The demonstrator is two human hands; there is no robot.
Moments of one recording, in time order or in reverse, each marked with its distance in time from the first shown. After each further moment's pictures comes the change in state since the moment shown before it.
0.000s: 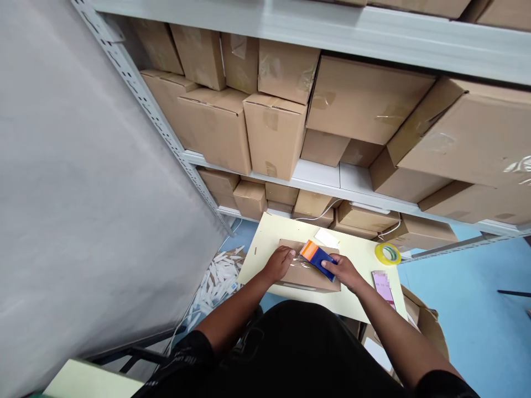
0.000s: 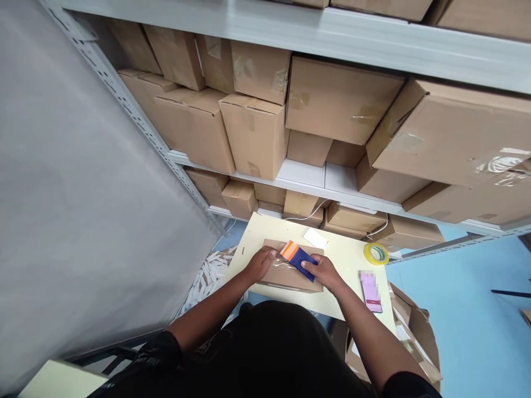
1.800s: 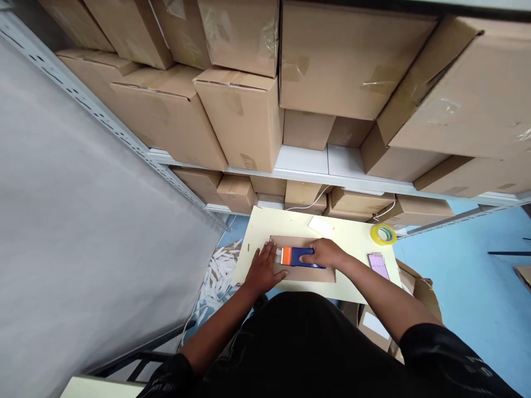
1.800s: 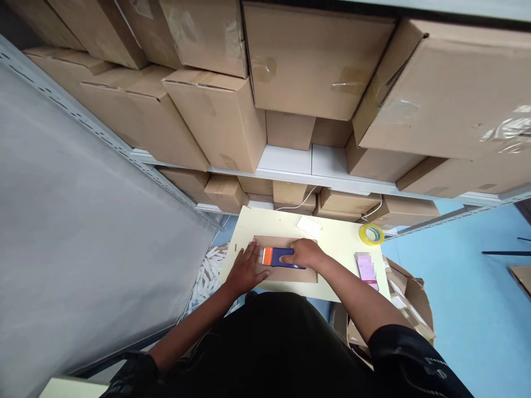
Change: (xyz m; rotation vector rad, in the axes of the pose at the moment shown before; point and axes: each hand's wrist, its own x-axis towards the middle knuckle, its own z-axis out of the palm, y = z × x) left_hand -0.041 -0.044 0.007 0.653 -0.142 -0.073; right_hand 0.042 -0.049 0.001 -0.858 -0.221 0.007
